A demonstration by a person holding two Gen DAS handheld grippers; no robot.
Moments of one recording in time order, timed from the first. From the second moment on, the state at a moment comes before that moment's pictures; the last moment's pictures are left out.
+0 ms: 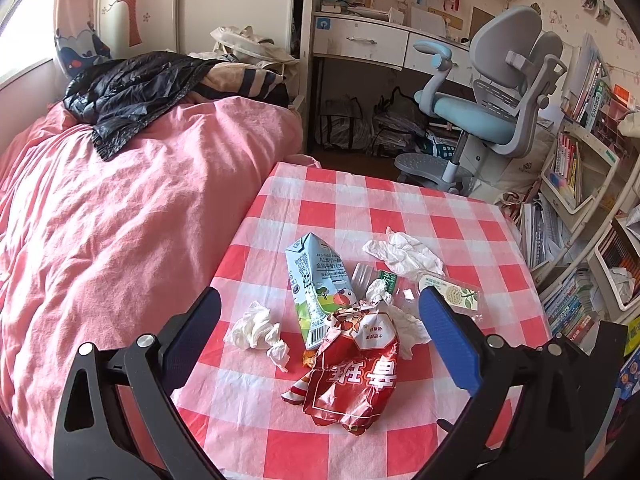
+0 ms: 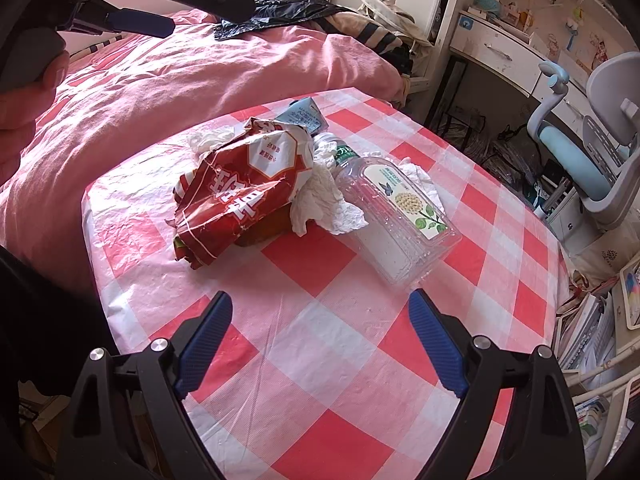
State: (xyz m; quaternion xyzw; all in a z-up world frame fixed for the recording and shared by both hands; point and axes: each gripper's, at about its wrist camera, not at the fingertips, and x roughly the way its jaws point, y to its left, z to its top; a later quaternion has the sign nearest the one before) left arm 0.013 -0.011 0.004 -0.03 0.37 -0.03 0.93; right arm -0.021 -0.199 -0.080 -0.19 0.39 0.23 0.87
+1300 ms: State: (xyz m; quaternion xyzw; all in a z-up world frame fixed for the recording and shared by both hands) left arm 0.014 -0.012 0.006 -0.03 0.37 -0.03 0.93; right arm -0.021 -0.198 -0.081 -0.20 0.40 0.23 0.87
